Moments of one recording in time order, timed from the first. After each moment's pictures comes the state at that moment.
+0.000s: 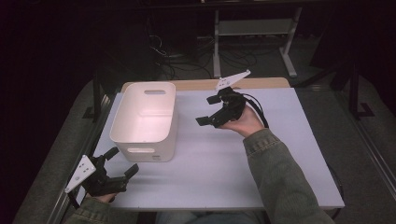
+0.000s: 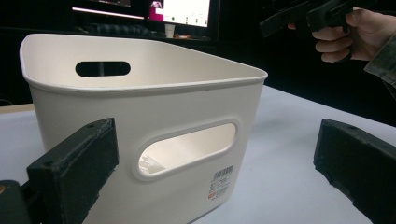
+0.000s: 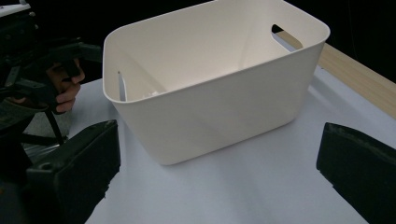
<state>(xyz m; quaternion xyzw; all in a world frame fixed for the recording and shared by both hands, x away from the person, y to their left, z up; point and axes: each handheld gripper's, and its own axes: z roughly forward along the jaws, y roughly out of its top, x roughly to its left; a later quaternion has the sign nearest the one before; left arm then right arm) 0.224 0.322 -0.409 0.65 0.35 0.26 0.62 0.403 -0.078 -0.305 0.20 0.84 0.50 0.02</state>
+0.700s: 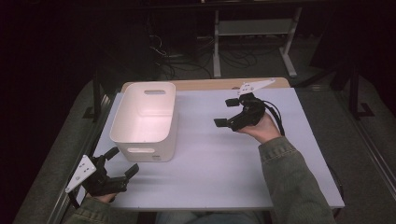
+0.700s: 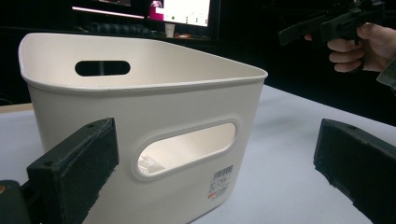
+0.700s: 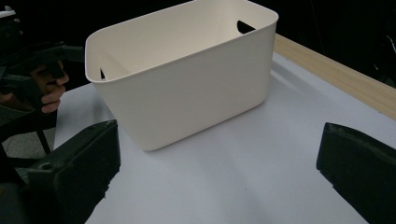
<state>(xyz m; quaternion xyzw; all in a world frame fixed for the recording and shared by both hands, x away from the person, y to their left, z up) 0.224 0.322 -0.409 0.65 0.35 0.26 0.62 0.393 -0.129 -0.323 0.24 0.81 0.53 0.04</state>
